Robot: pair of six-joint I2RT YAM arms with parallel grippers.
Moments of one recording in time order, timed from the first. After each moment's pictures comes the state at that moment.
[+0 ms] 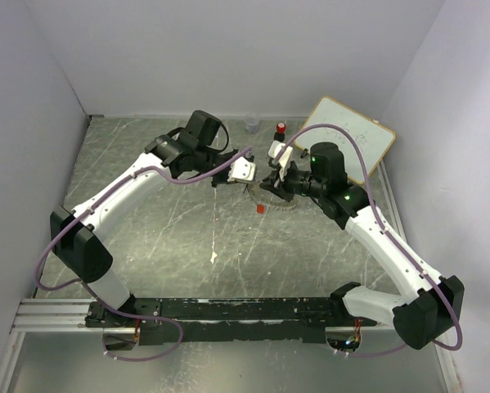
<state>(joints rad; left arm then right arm) -0.67 1.65 1.63 -0.77 0.70 1.03 0.48 1.14 1.04 -0.32 -0.55 -0.45</state>
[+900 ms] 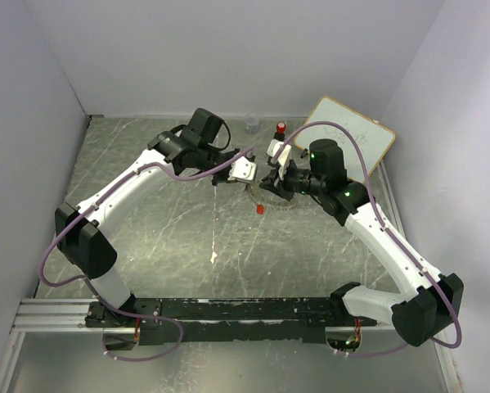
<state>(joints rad) -0.67 1.69 1.68 -0.82 0.71 1.08 0.48 1.16 1.08 -0.37 -0.58 -0.47</state>
